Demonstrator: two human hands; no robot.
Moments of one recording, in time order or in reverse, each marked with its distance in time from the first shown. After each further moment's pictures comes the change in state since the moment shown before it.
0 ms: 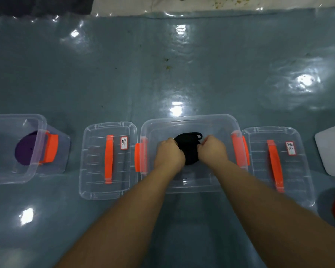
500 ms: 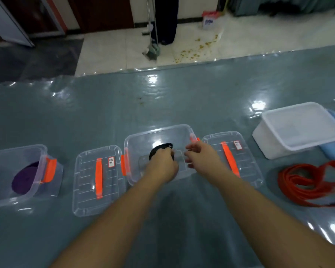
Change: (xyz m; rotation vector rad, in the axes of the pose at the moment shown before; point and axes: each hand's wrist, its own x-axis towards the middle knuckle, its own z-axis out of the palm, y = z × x) left_hand -0.123 0.042 -0.019 0.211 0.058 0.420; right_hand -0.148 0.034 -0.082 0.569 0.076 -0.191
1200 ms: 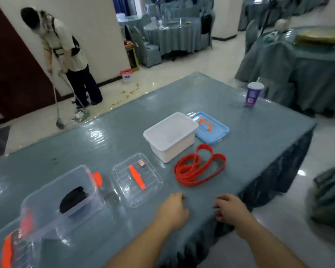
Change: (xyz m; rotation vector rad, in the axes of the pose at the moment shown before) left_hand -0.181 0.278 0.233 0.225 -0.322 0.391; right_hand -0.225 0.262 -0.341 0.447 0.423 0.348
